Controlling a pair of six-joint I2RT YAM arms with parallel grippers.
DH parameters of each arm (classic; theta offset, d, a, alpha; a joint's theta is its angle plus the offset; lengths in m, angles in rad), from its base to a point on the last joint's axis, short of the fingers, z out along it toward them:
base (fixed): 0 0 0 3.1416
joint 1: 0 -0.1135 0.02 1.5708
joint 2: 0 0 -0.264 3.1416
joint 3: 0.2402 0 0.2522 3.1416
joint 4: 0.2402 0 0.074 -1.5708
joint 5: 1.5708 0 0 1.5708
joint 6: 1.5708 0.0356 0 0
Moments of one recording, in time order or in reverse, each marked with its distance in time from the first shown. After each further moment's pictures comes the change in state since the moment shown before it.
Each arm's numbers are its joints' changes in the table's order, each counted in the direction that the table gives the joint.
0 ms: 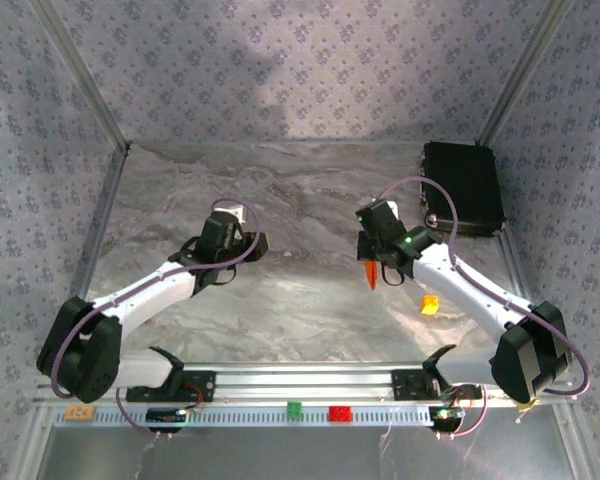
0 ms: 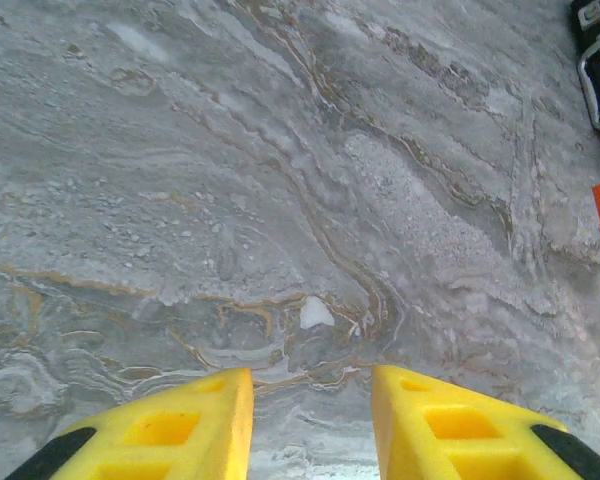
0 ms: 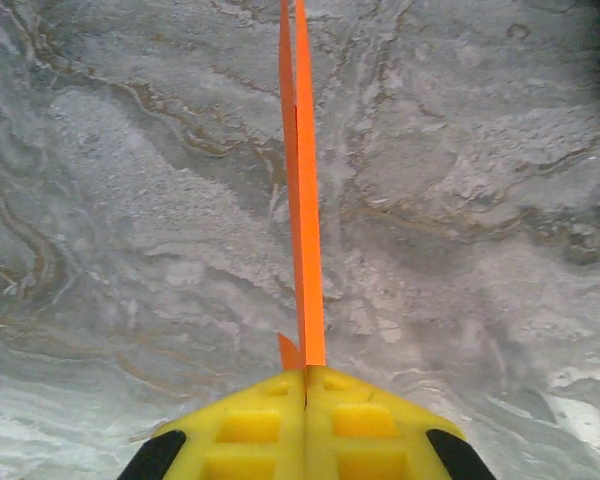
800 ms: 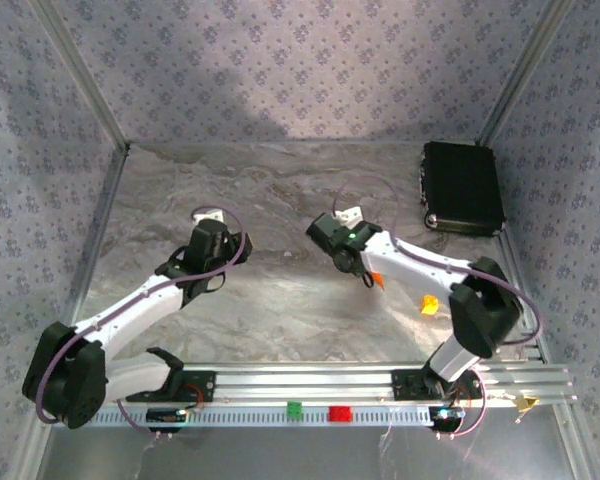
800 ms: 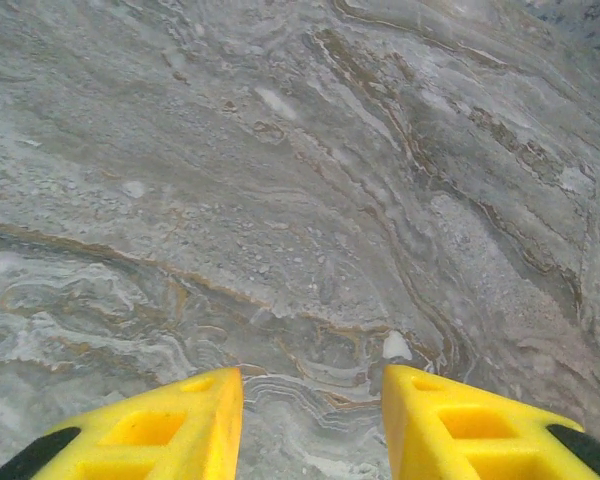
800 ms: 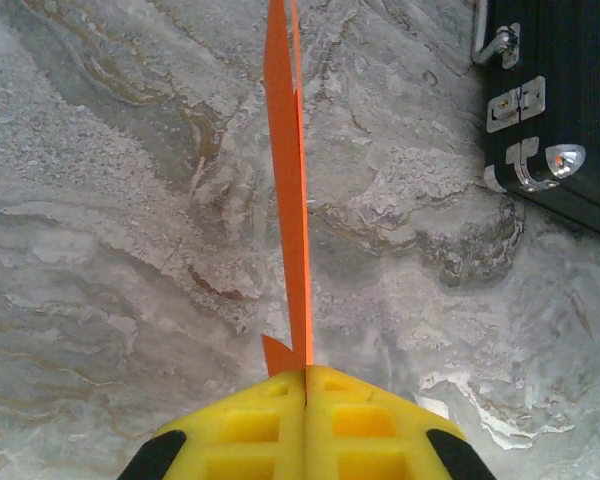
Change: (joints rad) left arm -0.017 -0.141 -0.071 0.055 -0.192 -0.057; right arm -0.220 0.342 0.192 0.215 0.396 0.000
